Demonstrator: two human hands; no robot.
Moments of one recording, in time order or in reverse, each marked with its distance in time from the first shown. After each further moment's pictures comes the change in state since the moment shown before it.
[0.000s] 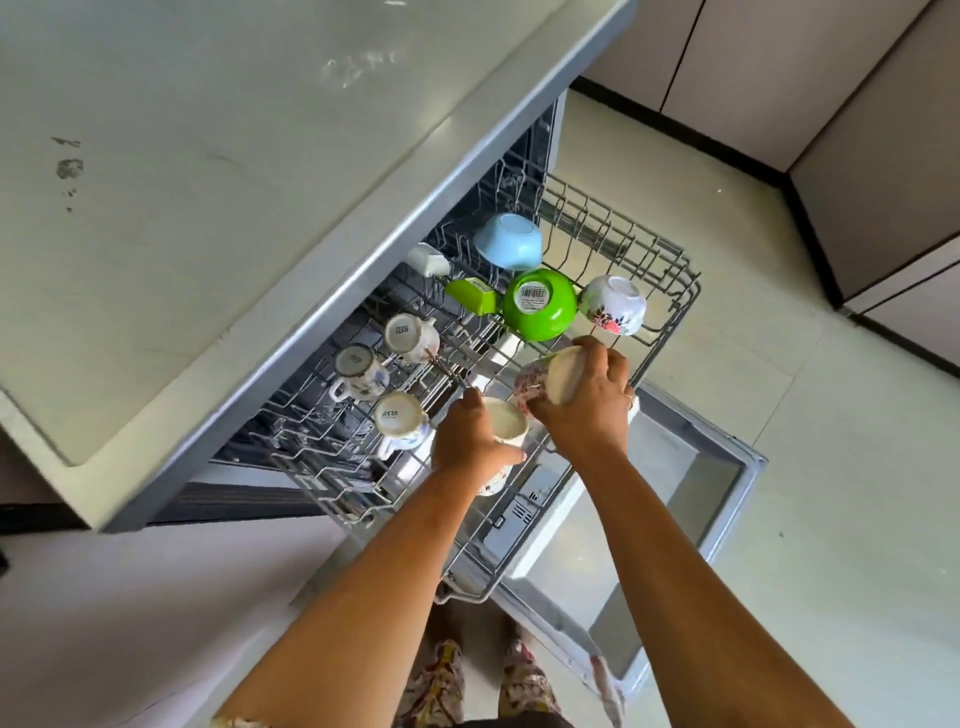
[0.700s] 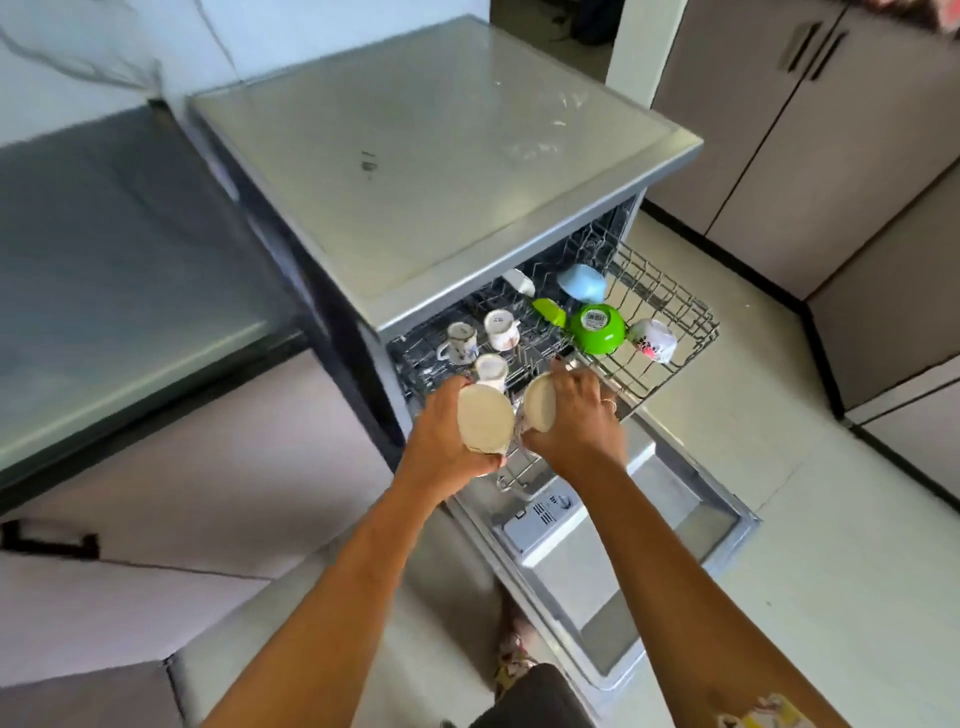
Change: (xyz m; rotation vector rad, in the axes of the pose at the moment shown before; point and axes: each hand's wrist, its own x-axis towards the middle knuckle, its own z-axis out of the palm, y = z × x) left_hand -0.230 -0.090 -0.100 -0.416 0.331 0.201; right_hand -0.192 -0.058 -0.028 -0.416 -0.098 -0.466
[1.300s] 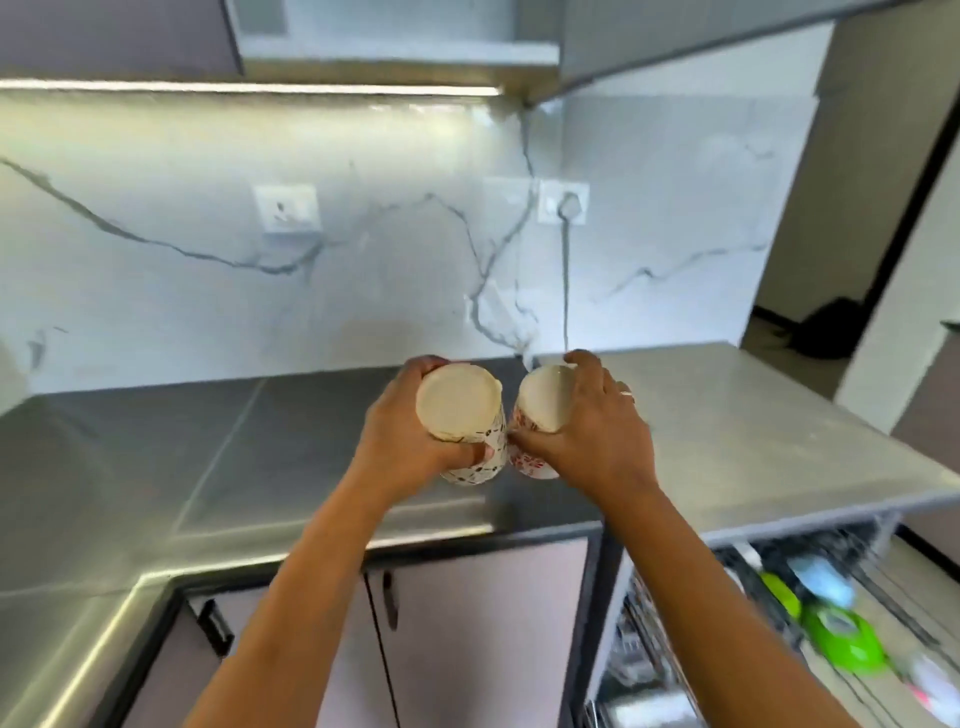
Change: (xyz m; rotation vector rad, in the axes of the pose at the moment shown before) left_hand -0.179 0.066 -0.385 0.010 0.763 0.110; right_hand -0.106 -0.358 -0.157 0.263 0.335 -0.783
